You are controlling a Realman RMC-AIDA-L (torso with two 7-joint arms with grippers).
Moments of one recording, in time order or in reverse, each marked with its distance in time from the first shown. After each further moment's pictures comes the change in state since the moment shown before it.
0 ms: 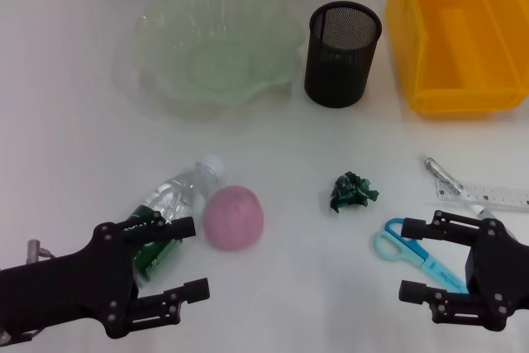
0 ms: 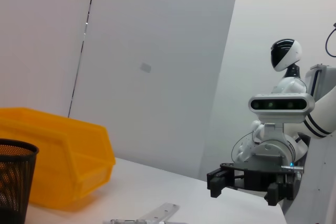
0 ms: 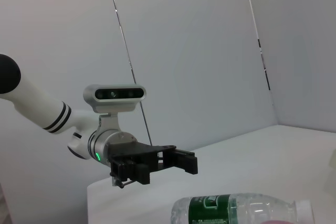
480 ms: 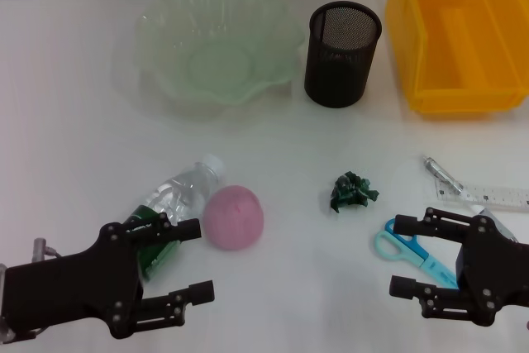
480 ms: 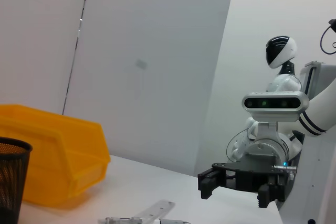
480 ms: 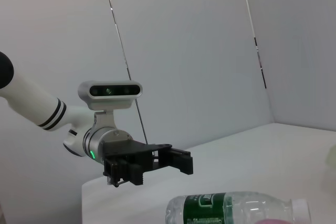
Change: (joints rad) left arm -0.011 -0.003 0.001 0.001 0.014 -0.002 -0.004; right arm 0.007 0.013 0.000 0.000 0.001 0.026 -0.001
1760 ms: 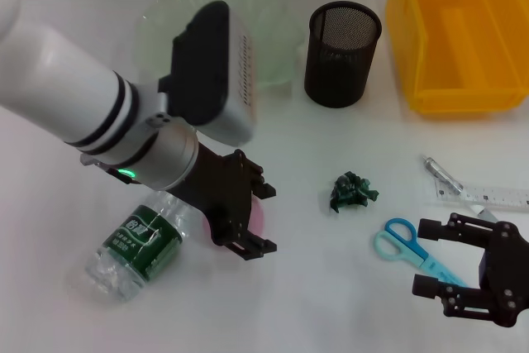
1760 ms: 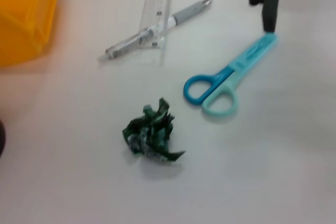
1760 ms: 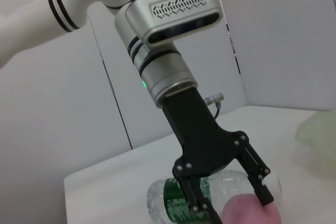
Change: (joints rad) left arm -0.300 -0.070 0.668 0.899 0.570 -0.378 -0.999; right arm -0.040 -0.022 0.002 -0.026 0.008 0.016 0.063
